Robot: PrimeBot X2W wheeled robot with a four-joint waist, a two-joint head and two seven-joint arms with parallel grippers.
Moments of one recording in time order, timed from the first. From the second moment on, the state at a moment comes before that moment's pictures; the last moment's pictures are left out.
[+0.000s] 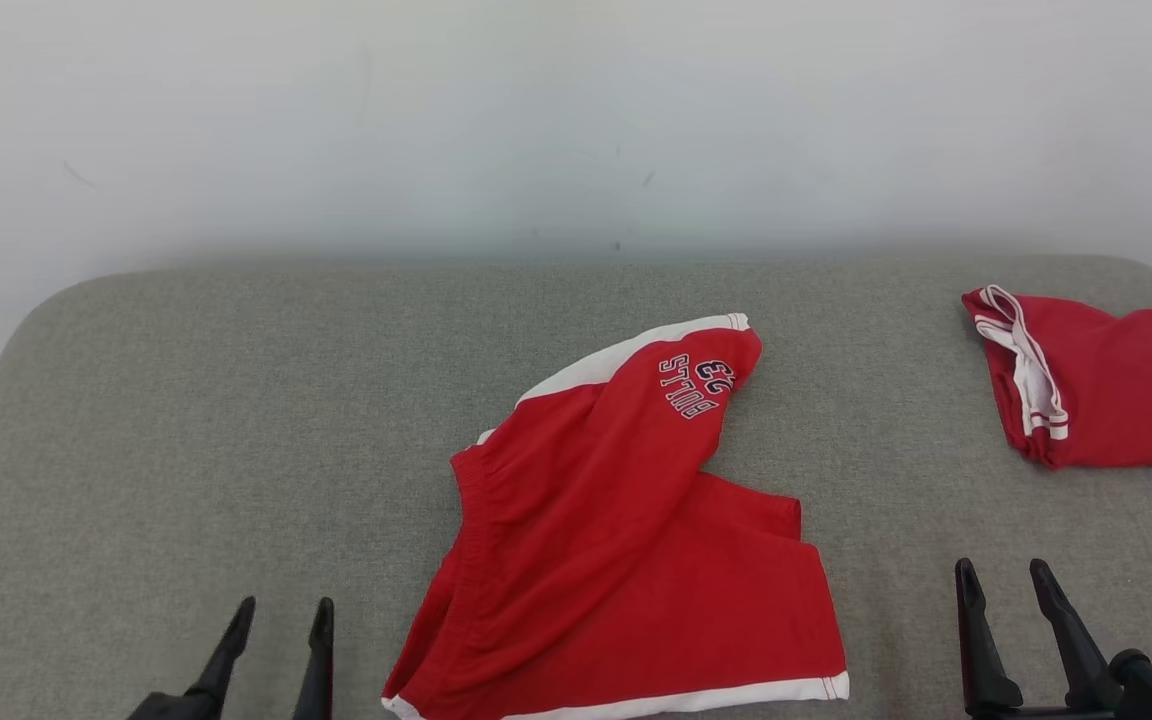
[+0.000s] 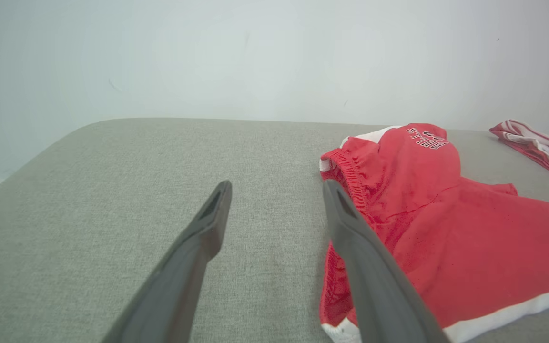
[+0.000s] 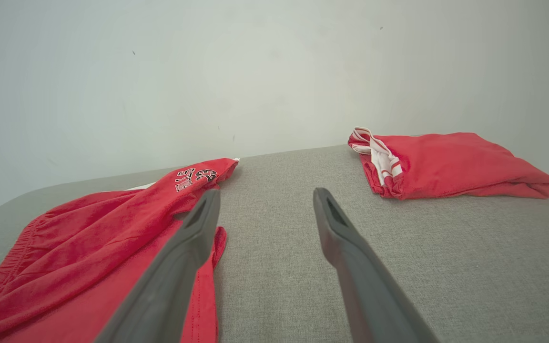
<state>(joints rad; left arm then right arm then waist) -0.01 0.30 -0.30 0.21 -0.43 0.03 -0.26 0.07 -0.15 0.01 0.18 0.30 0.13 -0.26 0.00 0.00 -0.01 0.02</state>
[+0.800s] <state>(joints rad) 0.10 0.19 0.01 0.07 -0.28 -0.03 -0.26 0.12 -0.13 -0.01 0.11 0.29 0.13 -0.26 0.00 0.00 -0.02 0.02</state>
